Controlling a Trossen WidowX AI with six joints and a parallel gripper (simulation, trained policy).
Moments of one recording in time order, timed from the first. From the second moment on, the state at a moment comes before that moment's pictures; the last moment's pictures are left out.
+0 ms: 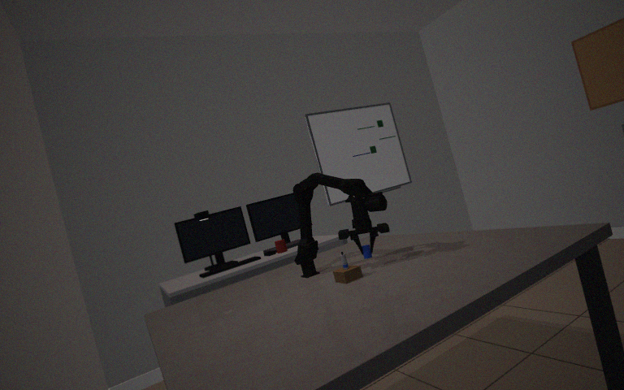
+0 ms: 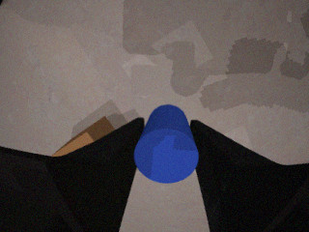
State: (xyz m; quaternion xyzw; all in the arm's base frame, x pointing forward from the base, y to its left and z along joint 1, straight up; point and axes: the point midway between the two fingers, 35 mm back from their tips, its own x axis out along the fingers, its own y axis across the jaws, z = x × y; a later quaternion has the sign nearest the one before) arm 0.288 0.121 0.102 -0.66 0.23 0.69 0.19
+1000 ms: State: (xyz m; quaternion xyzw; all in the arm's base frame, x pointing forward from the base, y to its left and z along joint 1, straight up) arm 0.308 0.041 0.170 -0.65 0.26 0.67 0.25
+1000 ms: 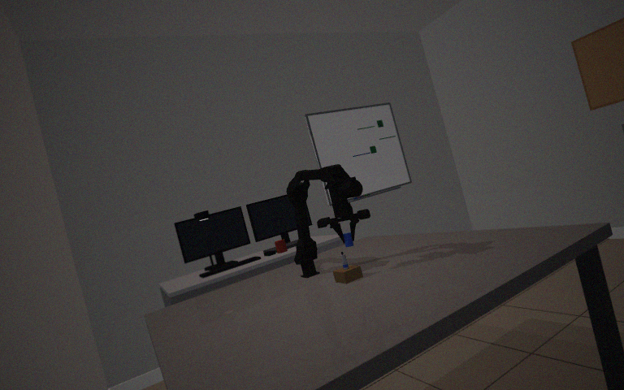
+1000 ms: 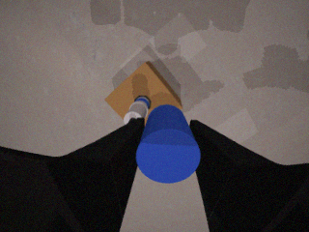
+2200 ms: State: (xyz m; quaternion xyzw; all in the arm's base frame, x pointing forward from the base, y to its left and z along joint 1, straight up) arm 0.298 0.009 0.129 -0.61 0.27 0.70 0.25
